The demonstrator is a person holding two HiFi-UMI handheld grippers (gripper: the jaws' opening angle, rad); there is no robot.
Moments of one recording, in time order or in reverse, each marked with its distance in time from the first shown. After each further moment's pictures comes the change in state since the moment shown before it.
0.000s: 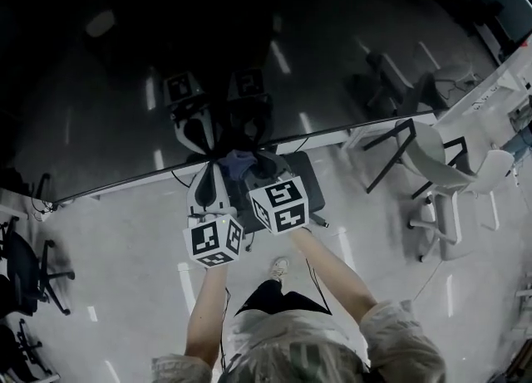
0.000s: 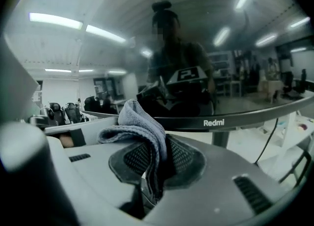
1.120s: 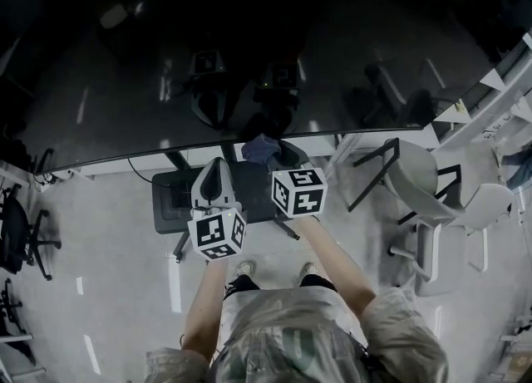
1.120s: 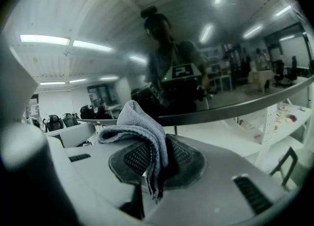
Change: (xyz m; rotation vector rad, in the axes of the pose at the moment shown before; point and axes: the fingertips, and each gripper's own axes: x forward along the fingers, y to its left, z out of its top) left arm 0.047 -0.201 -0.045 0.078 -0.010 0.106; right arm -0.106 -0.233 -0.002 0.114 0.000 -0.015
